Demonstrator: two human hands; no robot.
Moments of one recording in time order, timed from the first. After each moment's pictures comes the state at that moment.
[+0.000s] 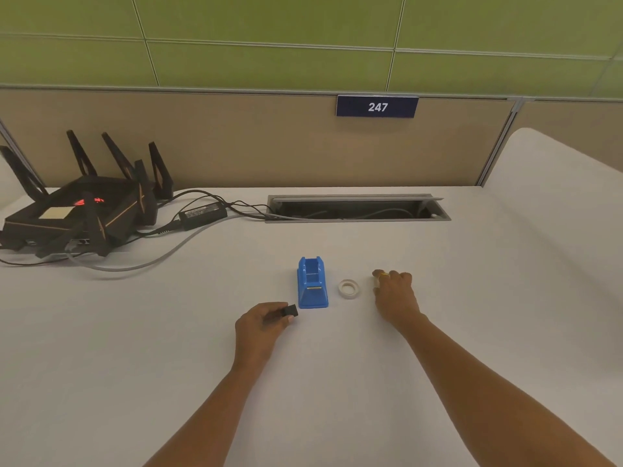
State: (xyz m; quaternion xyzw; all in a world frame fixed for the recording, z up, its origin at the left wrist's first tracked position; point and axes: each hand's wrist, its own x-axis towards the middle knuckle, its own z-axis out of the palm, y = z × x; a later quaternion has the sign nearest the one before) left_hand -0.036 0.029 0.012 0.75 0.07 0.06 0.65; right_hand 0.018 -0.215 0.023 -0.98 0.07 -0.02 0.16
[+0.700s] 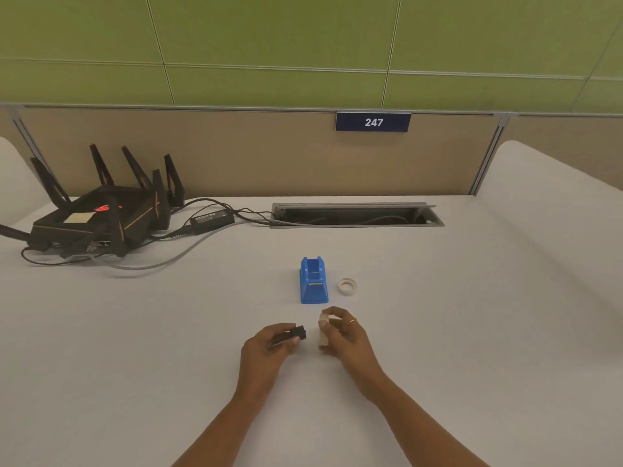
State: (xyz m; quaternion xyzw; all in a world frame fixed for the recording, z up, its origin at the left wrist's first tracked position) left_hand -0.094 0.026 0.006 0.70 0.02 0.05 0.71; right_hand -0.093 -0.131 0.025 -0.70 0.03 0.05 0.71
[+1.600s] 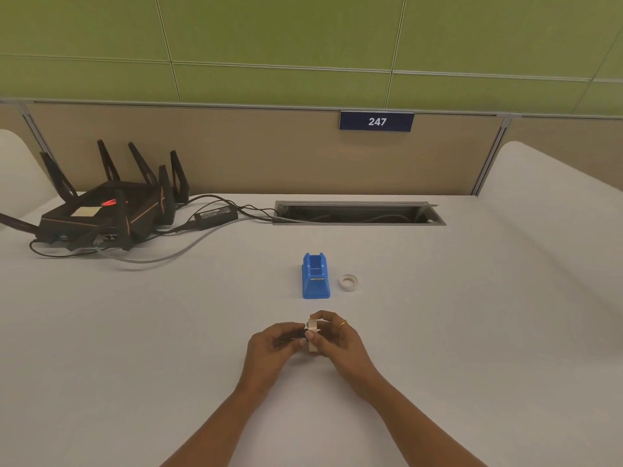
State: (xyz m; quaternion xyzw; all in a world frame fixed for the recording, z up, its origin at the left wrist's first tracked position) left_hand -0.102 0.028 0.010 0.71 -0.04 0.02 0.70; right_hand -0.102 -0.125 0.016 -0.73 -0.04 0.05 0.68
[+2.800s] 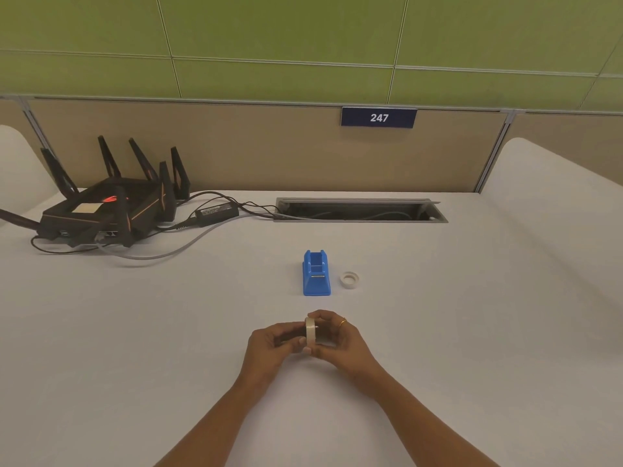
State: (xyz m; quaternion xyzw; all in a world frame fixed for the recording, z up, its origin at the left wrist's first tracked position) left_hand -0.102 0.029 0.012 0.70 -0.04 -0.03 0.71; right_hand -0.100 -0.132 0.017 -0.75 -0.08 0.09 0.65
